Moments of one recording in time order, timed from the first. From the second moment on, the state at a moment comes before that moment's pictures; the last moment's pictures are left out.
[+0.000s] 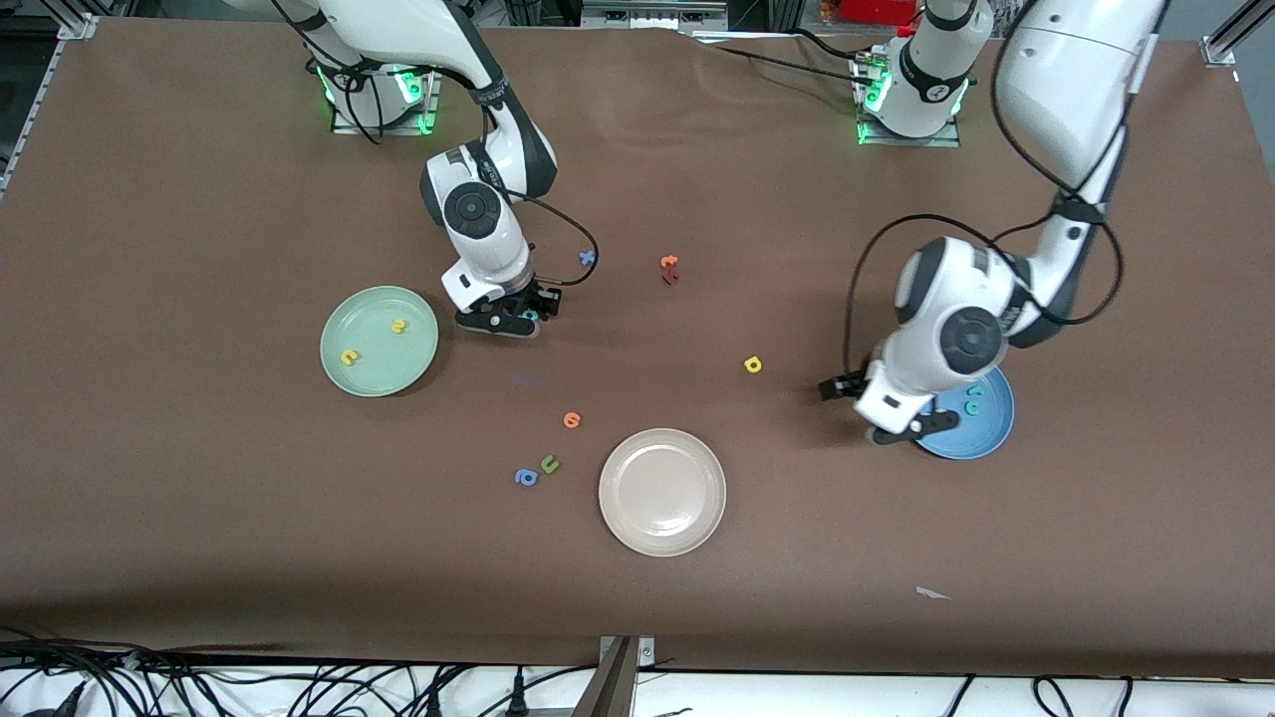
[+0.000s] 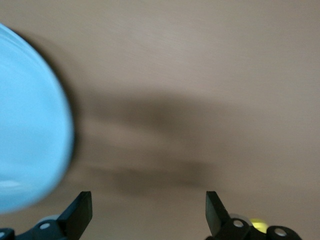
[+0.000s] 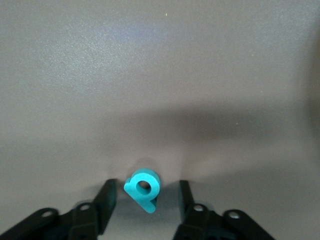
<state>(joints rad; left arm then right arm) -0.17 0.55 -0.15 -1.81 0.00 2.25 -0.61 0.85 0.49 -0.21 -2.15 0.23 2.62 0.62</state>
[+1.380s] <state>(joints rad) -0.37 0.60 -0.15 -1.97 0.00 2.63 -1.06 0.82 0.41 -0.58 -2.14 0.23 2.33 0.09</state>
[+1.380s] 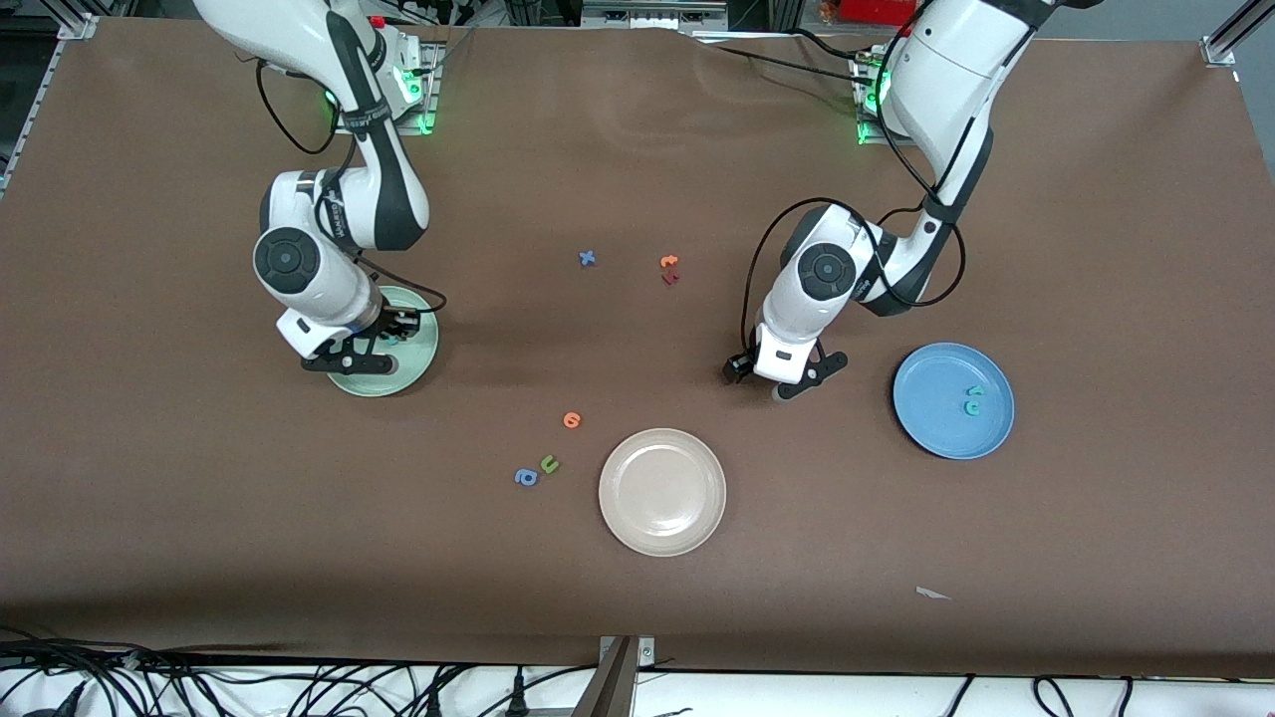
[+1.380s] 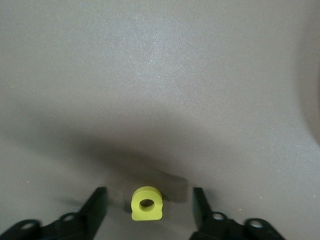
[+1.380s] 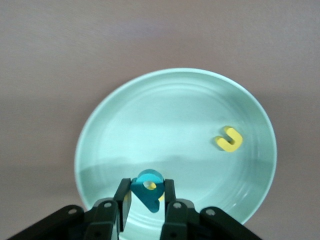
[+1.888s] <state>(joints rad) -0.38 0.60 -0.15 -1.97 0.00 2.63 -1.06 0.78 0.47 -0.60 -2.13 0.23 2.34 0.07</state>
